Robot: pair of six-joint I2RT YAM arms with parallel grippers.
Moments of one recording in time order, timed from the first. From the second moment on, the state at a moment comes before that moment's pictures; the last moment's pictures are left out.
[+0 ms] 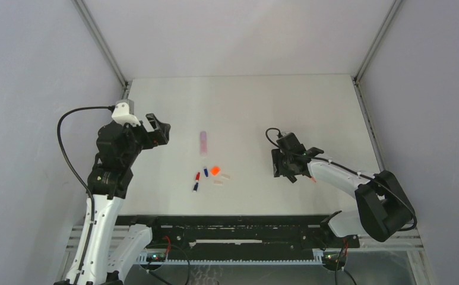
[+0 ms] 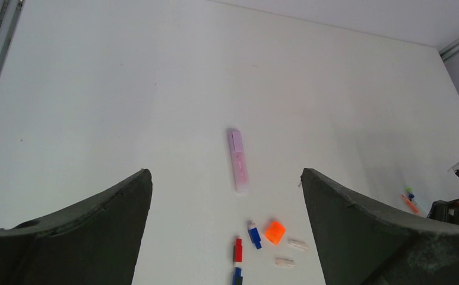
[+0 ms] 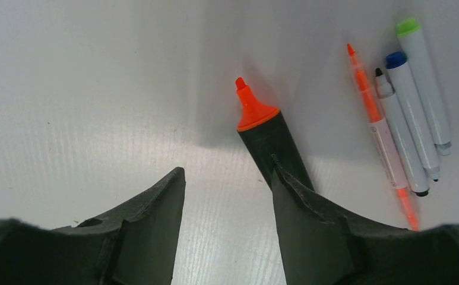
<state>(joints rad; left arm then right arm) -0.10 0.74 0.95 -0.48 0.05 -0.29 0.54 1.37 0.71 -0.45 0.09 0.42</state>
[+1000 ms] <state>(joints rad) -0.10 0.73 0.95 -0.48 0.05 -0.29 0.52 1.44 0.76 -0.52 0.04 0.41</state>
